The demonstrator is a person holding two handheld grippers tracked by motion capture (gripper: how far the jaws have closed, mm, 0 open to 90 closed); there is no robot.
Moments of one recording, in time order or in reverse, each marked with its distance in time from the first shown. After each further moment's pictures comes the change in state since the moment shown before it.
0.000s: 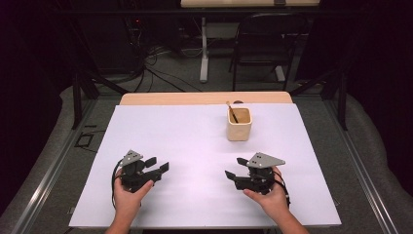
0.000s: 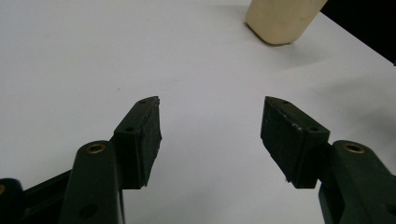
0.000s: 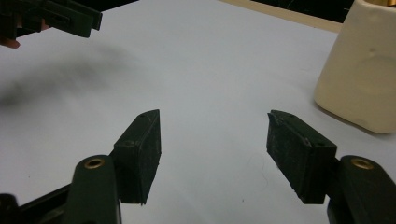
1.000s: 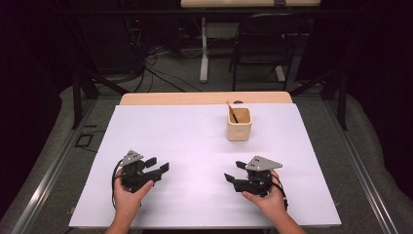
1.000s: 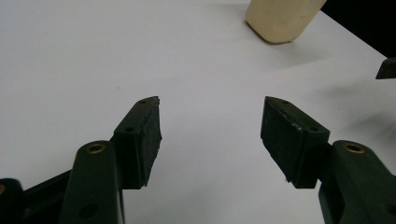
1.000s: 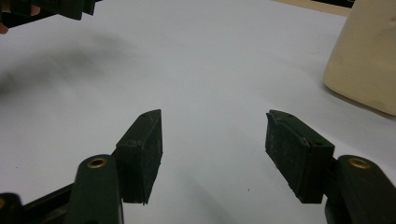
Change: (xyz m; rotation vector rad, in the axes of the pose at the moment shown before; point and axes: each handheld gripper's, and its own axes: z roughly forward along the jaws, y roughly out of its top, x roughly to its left) left arm 0.000 0.000 0.000 0.006 0.002 0.001; right arm -0.001 -0.017 0.011 0.009 0.005 0.012
